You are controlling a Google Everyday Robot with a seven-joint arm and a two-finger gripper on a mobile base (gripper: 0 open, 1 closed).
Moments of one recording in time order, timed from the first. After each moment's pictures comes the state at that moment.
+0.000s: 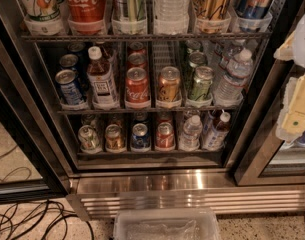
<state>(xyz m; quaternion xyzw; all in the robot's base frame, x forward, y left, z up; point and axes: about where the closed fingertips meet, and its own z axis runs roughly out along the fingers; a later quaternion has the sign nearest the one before) 0.425 -0.234 0.990 -0.58 0.80 -0.06 0.12</state>
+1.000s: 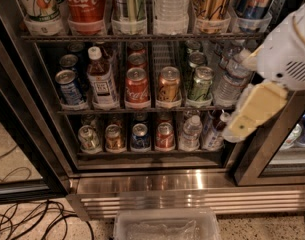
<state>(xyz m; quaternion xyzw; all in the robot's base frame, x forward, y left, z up) 0.434 -0.171 0.974 -0.54 0.81 0.02 0.22</state>
